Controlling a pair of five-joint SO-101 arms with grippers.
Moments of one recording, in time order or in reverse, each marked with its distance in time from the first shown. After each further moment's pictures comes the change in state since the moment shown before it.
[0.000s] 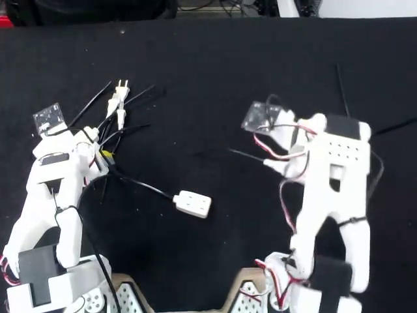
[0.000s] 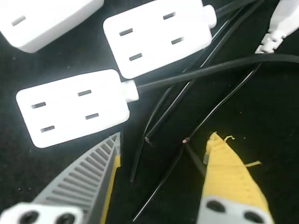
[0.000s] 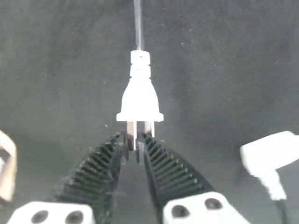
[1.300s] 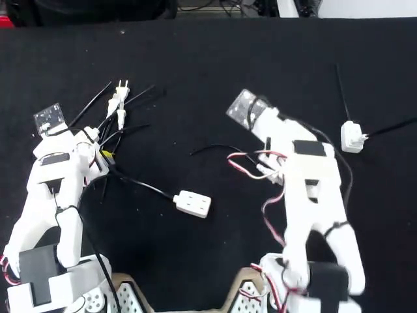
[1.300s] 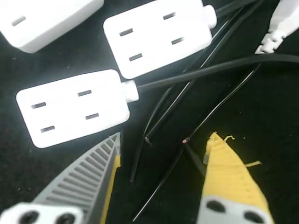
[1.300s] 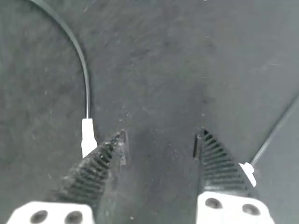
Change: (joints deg) left arm 0.0 0.0 0.0 0.0 0.0; right arm -6.3 -0.2 19.4 -38.9 -16.7
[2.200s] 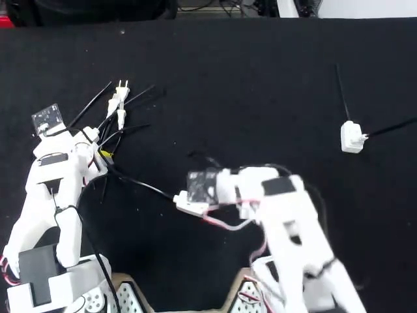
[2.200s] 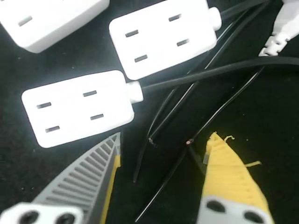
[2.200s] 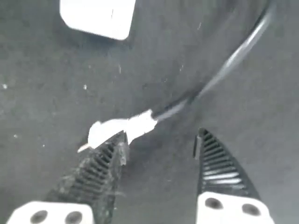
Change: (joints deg) left arm -0.5 0.0 0.0 0.0 0.0; right arm -19.1 -24.6 22.1 11.4 17.3
